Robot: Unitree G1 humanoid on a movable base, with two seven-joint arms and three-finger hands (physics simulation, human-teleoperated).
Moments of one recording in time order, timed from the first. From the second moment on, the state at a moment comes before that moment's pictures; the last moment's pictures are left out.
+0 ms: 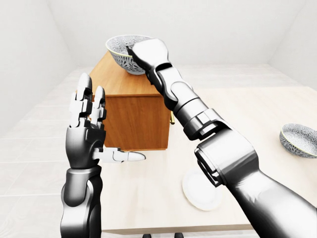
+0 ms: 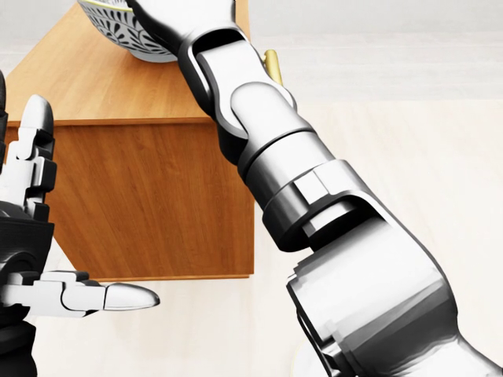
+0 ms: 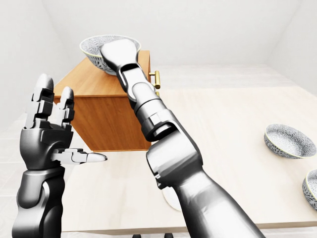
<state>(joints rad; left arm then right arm) -0.02 0.05 0.10 -0.67 -0.13 0.09 -0.12 -1.55 0.08 0.11 1.22 -1.30 0.03 -0.12</state>
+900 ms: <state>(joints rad) -0.02 0.05 0.10 -0.67 -0.13 0.09 -0.12 -1.56 0.08 0.12 1.19 -1.29 0.04 -0.18</state>
